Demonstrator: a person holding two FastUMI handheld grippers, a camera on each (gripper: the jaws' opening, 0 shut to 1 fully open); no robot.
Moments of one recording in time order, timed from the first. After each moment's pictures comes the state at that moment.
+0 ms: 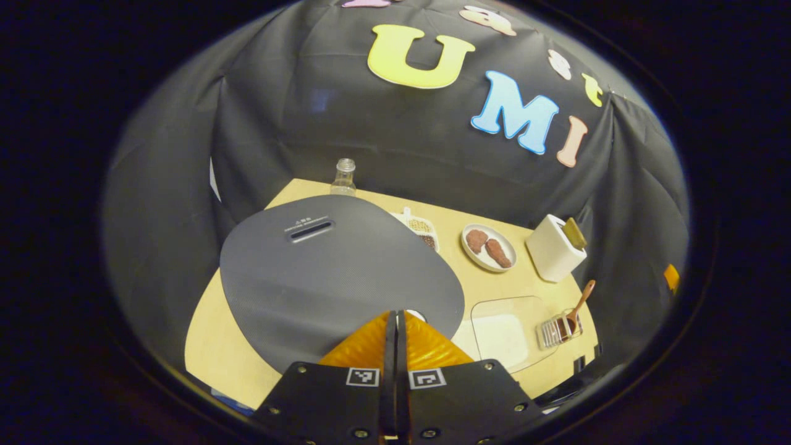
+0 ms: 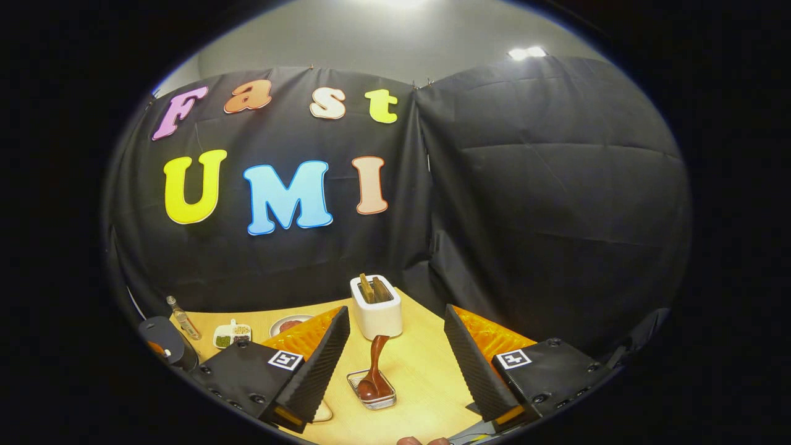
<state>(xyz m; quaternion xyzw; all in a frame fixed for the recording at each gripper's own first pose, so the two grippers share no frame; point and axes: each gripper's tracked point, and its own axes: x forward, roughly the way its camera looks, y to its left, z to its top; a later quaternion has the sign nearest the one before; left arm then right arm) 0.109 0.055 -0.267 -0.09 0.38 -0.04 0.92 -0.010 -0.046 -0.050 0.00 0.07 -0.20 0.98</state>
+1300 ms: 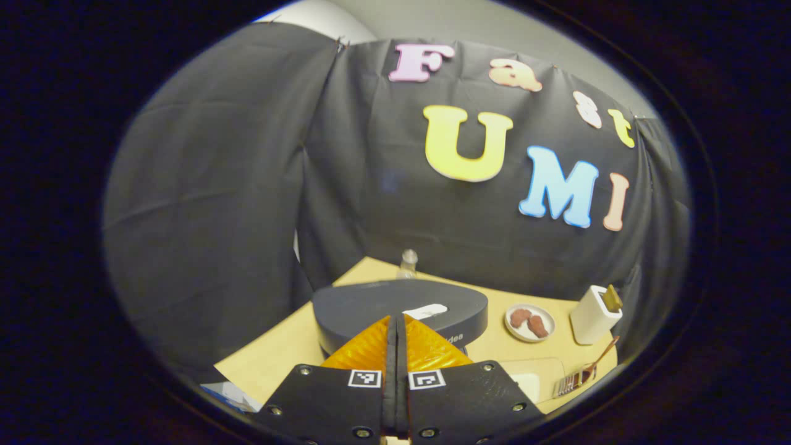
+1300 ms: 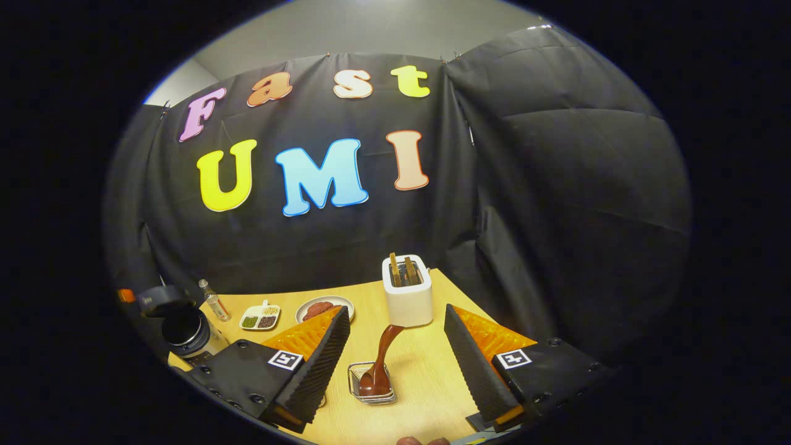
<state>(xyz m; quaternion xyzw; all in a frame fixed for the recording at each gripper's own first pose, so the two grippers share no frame) 0.054 0.091 -0.101 -0.03 0.14 0.19 0.97 0.030 -0.094 -0.097 0.02 0.13 -0.05 0.99</state>
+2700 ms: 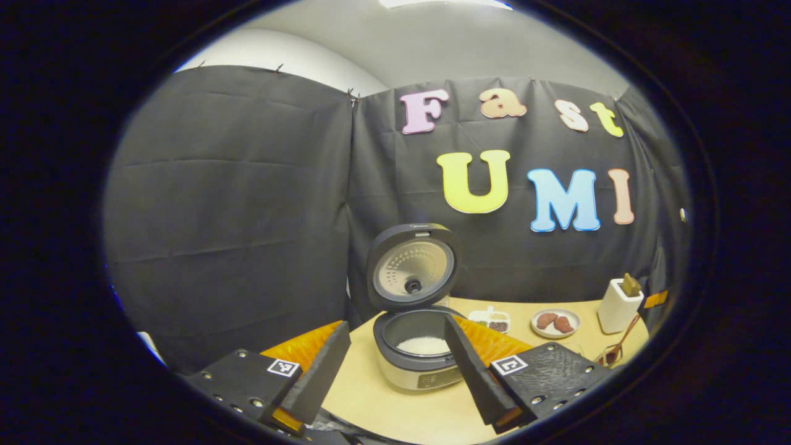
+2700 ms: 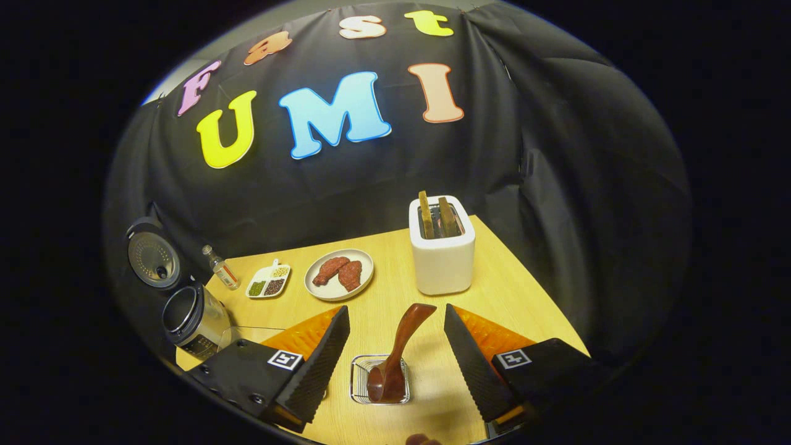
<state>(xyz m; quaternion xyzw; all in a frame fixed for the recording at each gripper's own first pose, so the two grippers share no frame) -0.087 0.037 -0.088 0.06 0.09 0.26 0.96 0.116 -0.079 -0.194 0.05 0.28 0.02 0.96</state>
